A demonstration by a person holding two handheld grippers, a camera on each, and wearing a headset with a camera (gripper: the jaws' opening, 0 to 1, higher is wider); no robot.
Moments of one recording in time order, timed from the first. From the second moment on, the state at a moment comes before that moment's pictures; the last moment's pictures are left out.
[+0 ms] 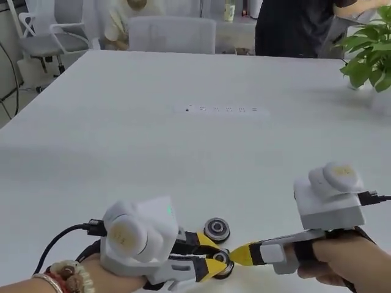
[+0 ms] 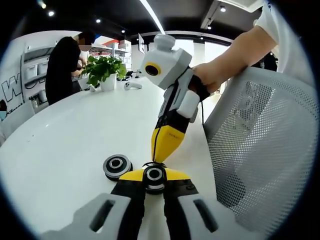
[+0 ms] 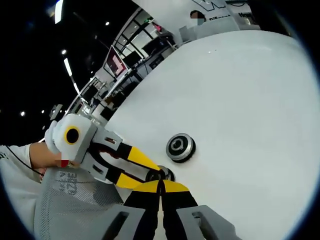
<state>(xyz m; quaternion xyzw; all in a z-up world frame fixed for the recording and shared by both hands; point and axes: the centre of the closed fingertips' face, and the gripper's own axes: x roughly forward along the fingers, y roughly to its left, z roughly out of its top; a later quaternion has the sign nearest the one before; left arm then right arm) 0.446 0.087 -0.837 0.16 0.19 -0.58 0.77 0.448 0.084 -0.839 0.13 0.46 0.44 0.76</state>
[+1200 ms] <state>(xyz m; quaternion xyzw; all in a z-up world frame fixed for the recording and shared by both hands) 0.445 0.093 -0.837 0.17 0.20 -0.59 0.76 0.453 0.079 -0.837 0.13 0.44 0.44 0.77</state>
